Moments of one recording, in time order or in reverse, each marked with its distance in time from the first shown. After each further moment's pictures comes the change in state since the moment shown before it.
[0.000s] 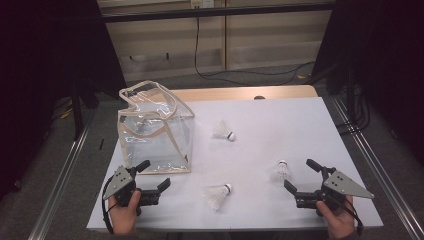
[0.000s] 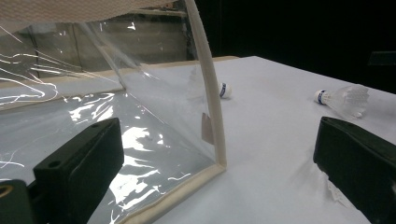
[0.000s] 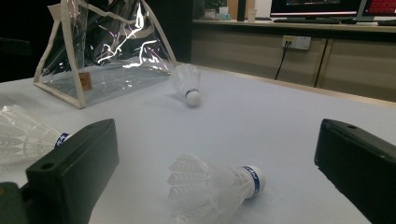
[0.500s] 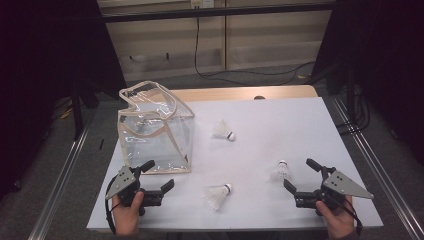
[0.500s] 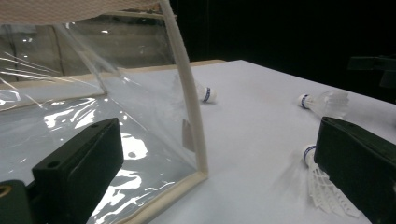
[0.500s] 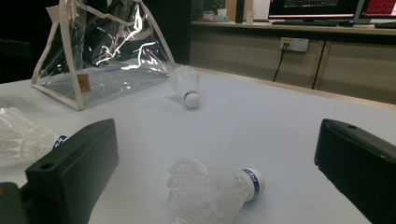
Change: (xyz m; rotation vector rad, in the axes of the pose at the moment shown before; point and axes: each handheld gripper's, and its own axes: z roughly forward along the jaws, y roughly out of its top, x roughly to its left) left arm -0.007 0.001 0.007 -0.021 -0.052 -0.015; right arm 0.001 0.000 0.001 -0.007 -0.006 0.000
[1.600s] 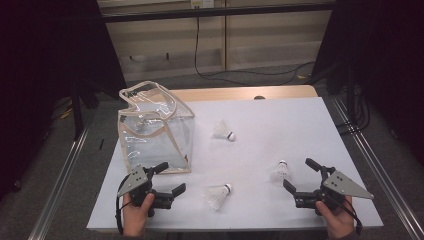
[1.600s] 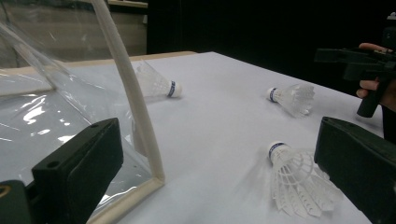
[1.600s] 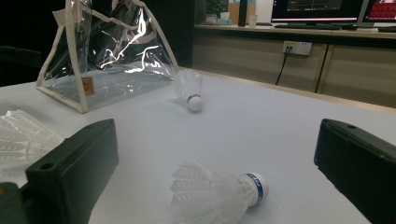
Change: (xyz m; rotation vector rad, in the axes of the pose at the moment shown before) left arm -0.016 0.000 0.020 0.043 -0.112 -0.014; right arm 0.001 0.001 0.000 -0.013 0.010 -0.001
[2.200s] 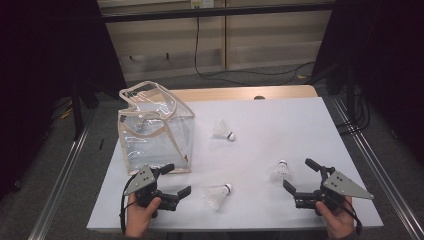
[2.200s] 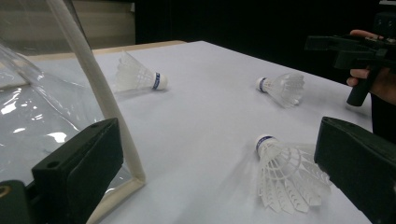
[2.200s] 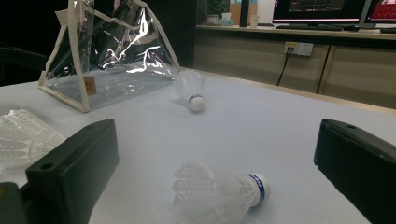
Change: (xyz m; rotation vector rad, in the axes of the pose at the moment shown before) left arm -0.009 0.002 0.011 0.057 -0.041 0.013; right arm 0.001 0.000 0.000 -0.002 0.005 -0.005
